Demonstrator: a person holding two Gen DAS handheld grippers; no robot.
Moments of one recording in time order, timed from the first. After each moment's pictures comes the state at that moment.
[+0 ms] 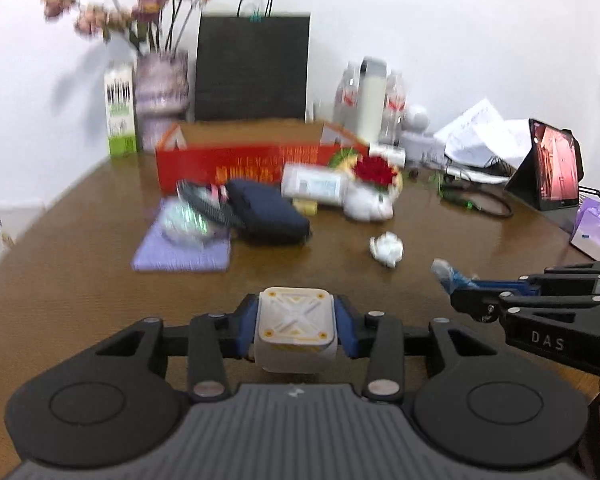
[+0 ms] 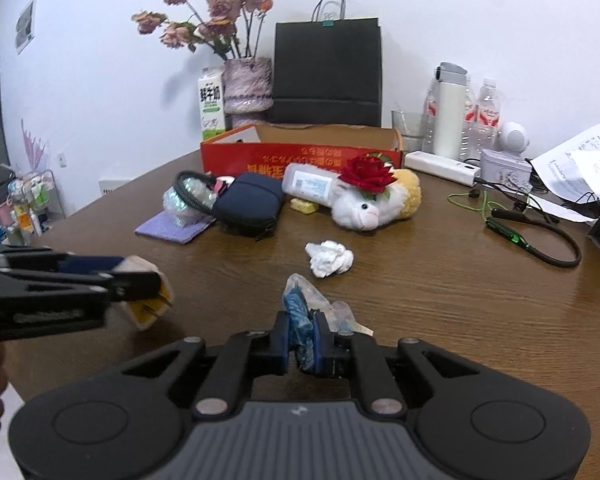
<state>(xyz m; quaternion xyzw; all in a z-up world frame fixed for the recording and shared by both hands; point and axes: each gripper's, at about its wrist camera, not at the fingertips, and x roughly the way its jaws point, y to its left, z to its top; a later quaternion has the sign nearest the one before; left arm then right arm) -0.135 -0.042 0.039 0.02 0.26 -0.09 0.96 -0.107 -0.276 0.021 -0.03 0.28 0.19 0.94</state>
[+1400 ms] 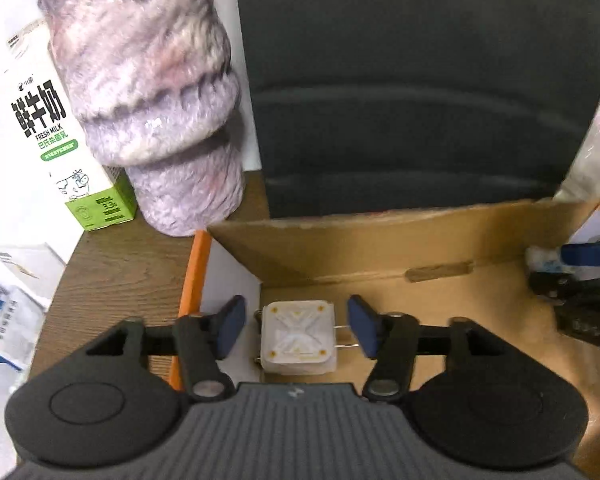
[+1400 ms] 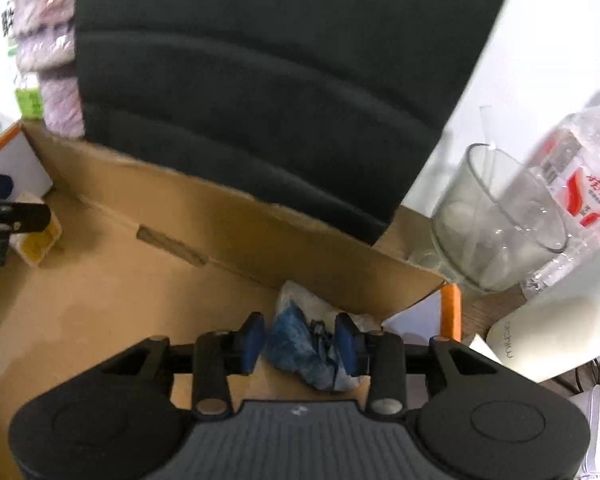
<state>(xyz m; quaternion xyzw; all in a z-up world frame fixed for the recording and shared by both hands) 0.391 0.018 0.059 0.04 0.43 0.03 0.90 0.440 -0.168 0.028 -0.17 0.44 0.15 0.87</state>
